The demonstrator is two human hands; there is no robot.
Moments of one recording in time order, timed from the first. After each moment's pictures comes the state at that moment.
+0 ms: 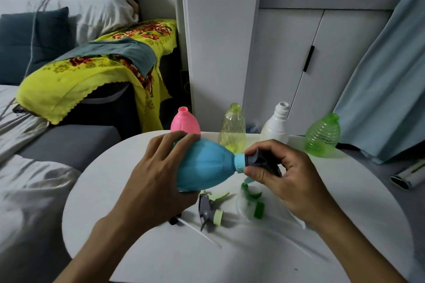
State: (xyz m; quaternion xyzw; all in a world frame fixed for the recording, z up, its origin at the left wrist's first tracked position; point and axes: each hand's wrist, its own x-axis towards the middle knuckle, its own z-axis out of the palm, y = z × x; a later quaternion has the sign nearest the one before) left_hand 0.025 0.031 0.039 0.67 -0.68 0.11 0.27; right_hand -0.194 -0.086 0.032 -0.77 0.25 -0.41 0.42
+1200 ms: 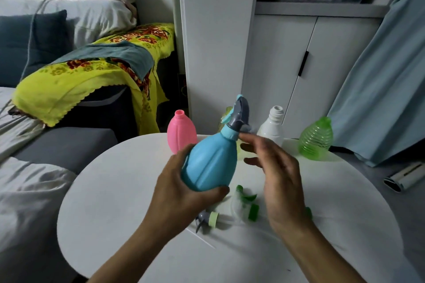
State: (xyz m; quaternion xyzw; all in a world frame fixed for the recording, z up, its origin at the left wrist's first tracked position) left_hand -0.016 0.020 0.019 0.67 -0.50 -0.19 0.52; right_hand -0.165 -0.066 0.029 -0.61 0.27 -0.55 0.50
